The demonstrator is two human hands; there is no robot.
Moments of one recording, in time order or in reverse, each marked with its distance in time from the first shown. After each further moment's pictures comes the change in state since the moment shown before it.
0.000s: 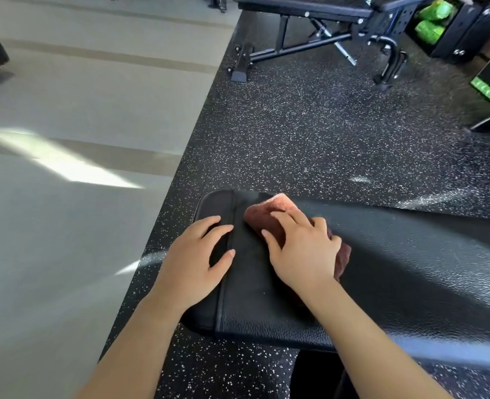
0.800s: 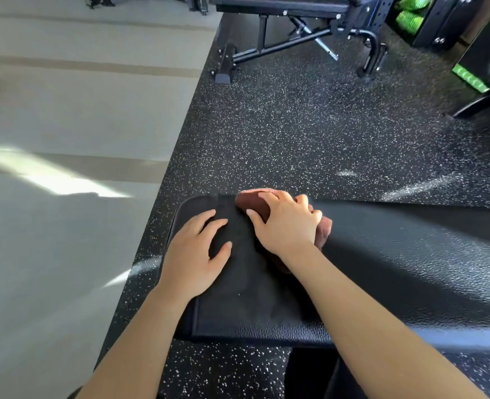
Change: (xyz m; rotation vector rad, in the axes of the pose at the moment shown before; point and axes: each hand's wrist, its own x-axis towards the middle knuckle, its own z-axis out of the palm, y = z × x) left_hand 0.027 0.024 0.022 0.030 0.014 -0.007; right_hand 0.048 0.021 -0.003 -0.010 -0.082 0.045
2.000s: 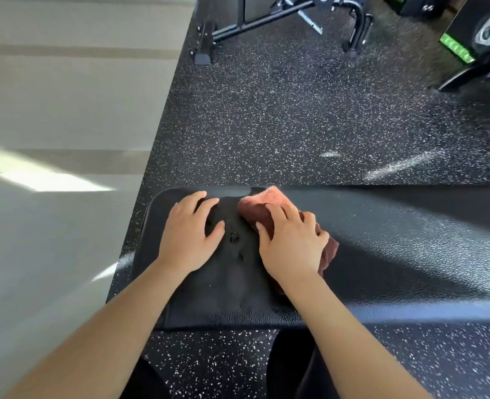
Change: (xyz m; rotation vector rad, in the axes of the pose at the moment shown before) left_hand 0.033 0.031 0.018 0.109 -0.026 0.013; right_hand -0.057 0.043 -0.012 0.056 0.042 0.137
